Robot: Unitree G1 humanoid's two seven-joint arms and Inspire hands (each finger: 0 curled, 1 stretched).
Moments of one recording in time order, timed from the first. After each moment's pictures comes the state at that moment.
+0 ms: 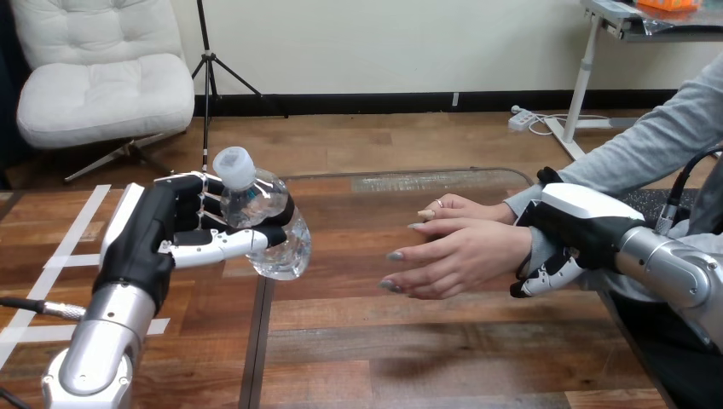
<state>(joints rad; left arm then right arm) -0.08 0.29 0.11 -0.11 0.05 0.25 -0.15 -0.75 -0.61 0.39 1.16 -0.58 -0.56 0.17</state>
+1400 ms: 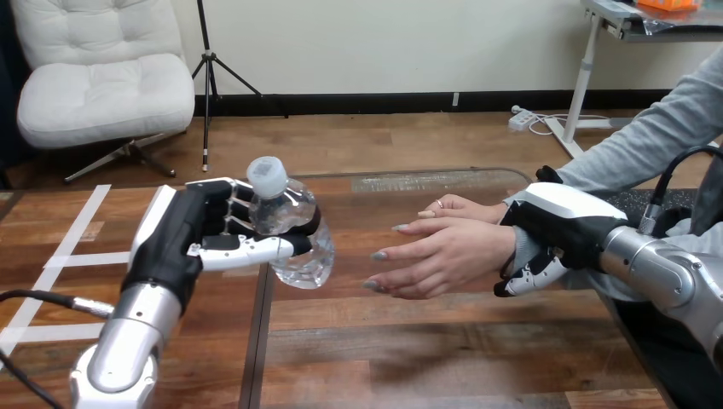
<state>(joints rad) -0.09 0.27 0.04 -0.11 0.09 0.26 -0.15 -0.75 -0.59 0.39 1.14 -0.58 -0.56 0.18</state>
